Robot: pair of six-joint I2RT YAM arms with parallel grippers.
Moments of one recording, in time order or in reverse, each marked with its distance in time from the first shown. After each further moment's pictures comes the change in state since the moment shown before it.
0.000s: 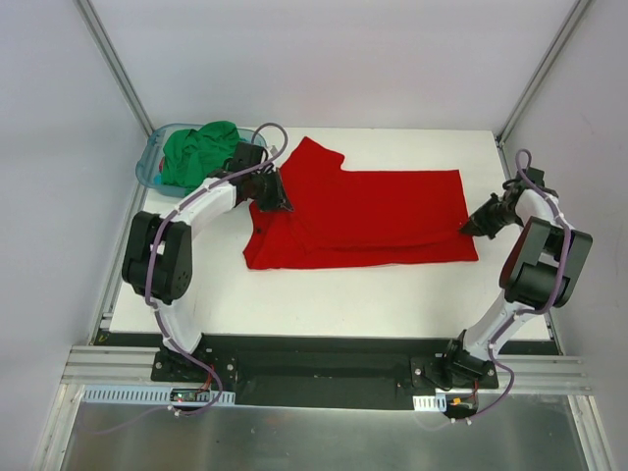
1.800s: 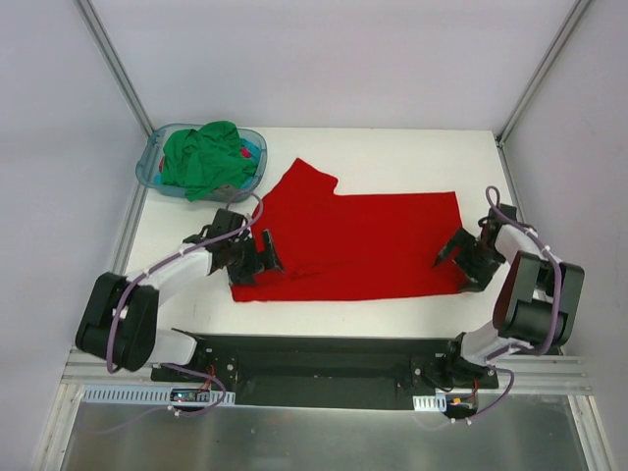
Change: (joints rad) left arm -0.003 -0.370 -0.619 0.060 -0.061 -0.105; right arm 0.093 -0.214 -0.365 -0.006 0.146 -0.089
